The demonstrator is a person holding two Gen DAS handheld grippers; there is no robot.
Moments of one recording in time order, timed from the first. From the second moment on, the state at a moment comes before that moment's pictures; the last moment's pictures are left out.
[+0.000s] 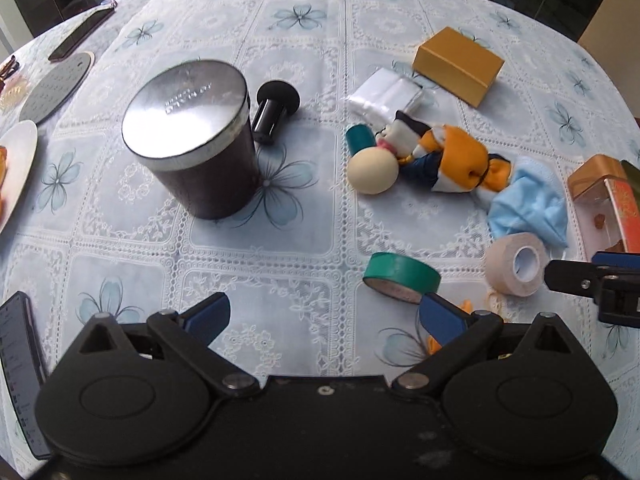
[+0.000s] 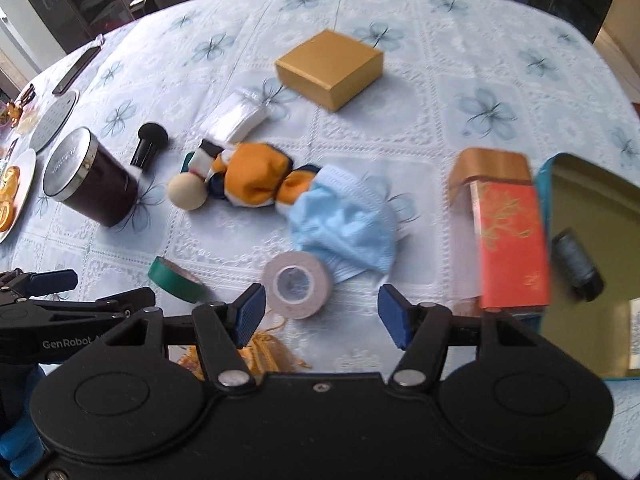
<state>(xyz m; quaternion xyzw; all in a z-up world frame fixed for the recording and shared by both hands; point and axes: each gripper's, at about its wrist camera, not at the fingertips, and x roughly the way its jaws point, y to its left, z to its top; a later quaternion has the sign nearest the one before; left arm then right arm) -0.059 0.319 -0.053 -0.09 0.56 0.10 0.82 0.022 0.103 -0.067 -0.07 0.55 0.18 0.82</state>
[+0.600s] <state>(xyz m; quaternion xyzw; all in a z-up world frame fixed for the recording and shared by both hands) -0.006 0.320 -0.082 -0.09 0.57 0.06 0.81 0.029 0.122 -0.087 -0.08 0.57 0.14 0.81</state>
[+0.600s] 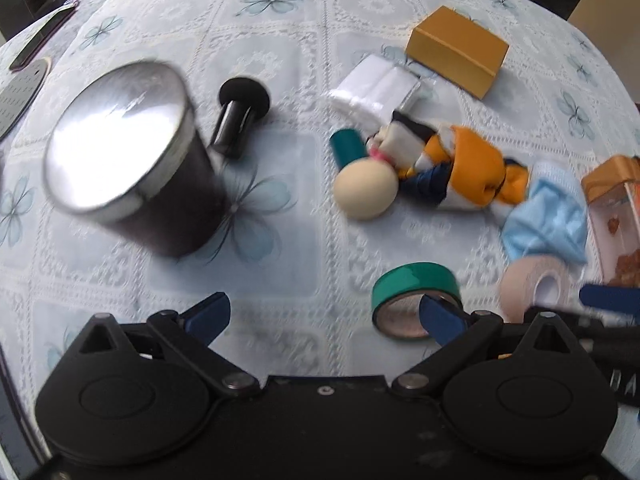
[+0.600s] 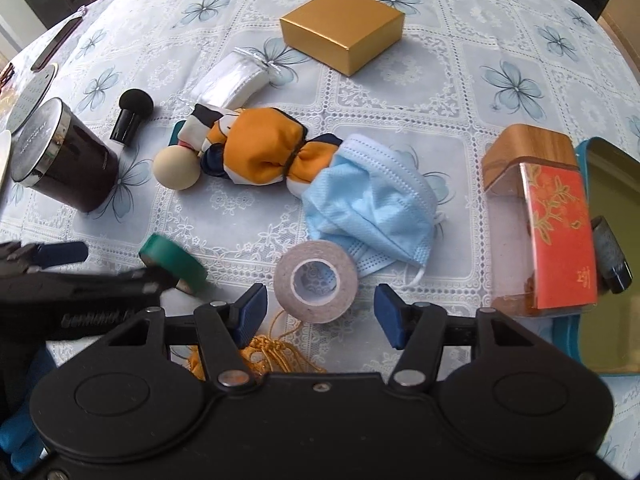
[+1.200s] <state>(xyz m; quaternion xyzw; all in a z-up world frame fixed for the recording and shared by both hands) -0.019 0.343 -0.077 -0.11 0.57 0.06 0.81 -0.009 0.129 -0.090 -0.08 0.60 0.22 0.77</state>
